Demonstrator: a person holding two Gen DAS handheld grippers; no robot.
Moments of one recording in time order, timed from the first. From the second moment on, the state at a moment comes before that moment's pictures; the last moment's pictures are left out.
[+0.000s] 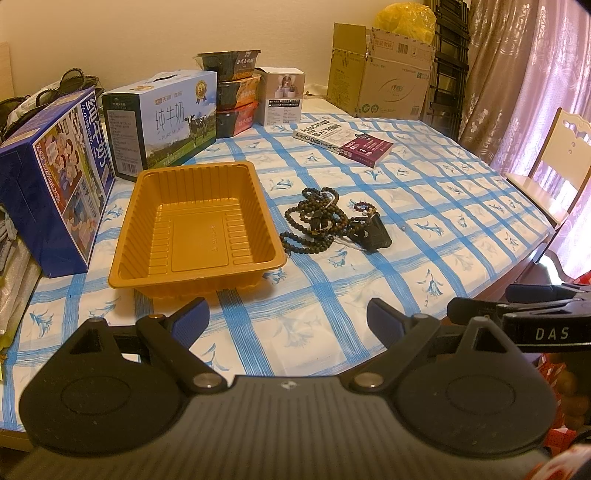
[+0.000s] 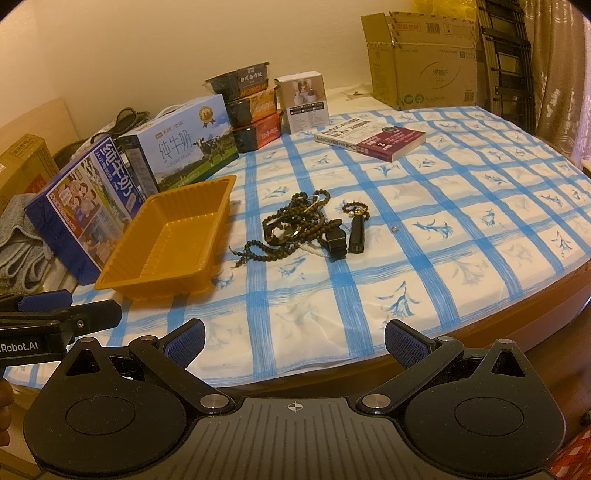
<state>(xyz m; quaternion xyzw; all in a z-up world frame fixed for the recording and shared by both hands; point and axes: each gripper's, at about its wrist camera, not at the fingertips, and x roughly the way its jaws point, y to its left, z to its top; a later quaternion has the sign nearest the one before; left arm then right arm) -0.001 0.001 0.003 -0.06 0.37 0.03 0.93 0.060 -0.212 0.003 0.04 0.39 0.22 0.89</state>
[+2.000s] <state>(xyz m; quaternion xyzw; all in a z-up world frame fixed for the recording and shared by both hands) 0.043 0.152 -0.090 -0.18 0.29 0.18 0.92 0.154 -0.180 -0.051 0.04 0.37 0.16 0.91</state>
